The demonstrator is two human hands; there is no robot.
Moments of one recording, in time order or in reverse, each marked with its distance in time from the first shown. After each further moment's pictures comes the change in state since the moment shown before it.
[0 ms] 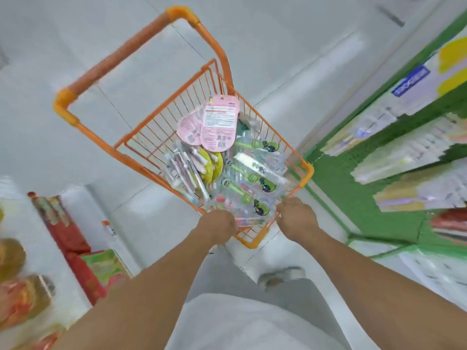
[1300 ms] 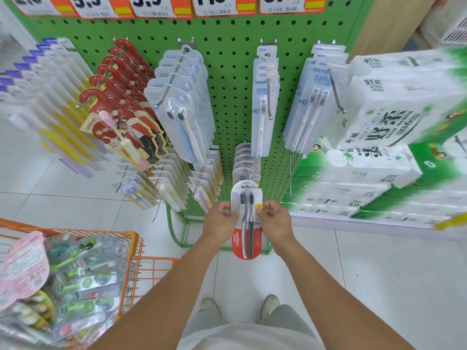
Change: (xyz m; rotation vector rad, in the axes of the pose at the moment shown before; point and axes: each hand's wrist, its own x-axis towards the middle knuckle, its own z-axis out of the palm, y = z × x) left_hand -0.018 0.498 0.047 -0.592 0.176 0.367; right_hand -0.252 0.314 0.045 1.655 0.830 0.850
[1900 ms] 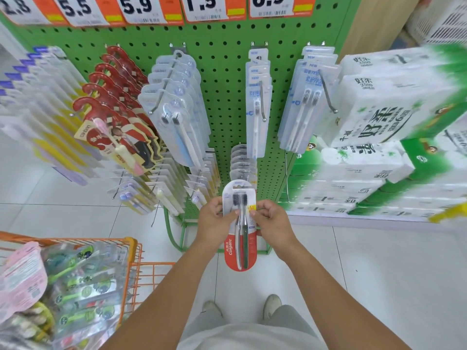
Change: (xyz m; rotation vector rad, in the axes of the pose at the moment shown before) left_hand -0.016 0.014 -0.012 -0.209 0.011 0.090; right_hand -0.017 -0.008 -0.007 0.130 -0.144 -0.058
